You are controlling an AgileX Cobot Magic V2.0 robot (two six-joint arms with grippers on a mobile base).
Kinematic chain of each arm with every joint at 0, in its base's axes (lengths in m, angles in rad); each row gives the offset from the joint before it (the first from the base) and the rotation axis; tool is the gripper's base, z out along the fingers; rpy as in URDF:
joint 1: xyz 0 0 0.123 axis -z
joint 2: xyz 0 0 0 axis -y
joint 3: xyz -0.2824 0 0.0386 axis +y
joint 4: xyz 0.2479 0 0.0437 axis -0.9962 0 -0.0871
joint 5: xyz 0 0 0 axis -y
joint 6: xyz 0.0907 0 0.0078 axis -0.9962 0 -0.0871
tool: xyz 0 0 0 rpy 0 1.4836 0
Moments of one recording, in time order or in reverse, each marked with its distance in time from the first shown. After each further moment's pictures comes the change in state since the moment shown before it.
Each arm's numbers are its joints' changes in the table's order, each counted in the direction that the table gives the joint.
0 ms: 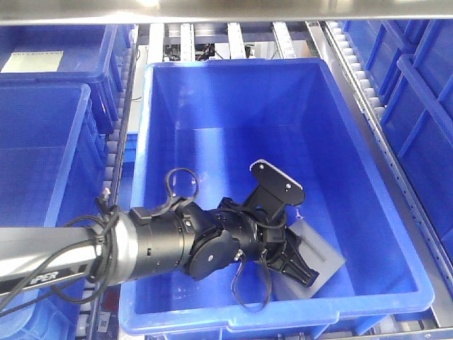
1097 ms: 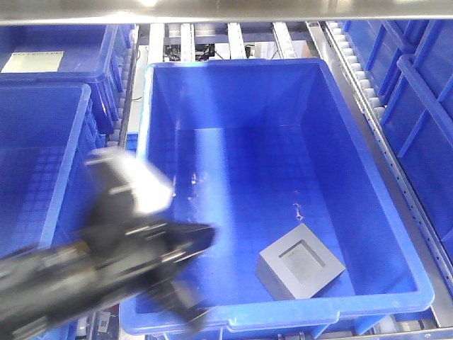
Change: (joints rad) left arm -0.002 0.831 0.565 0.032 0.076 0.033; right arm 0.000 0.000 0.000 0.000 0.000 0.000
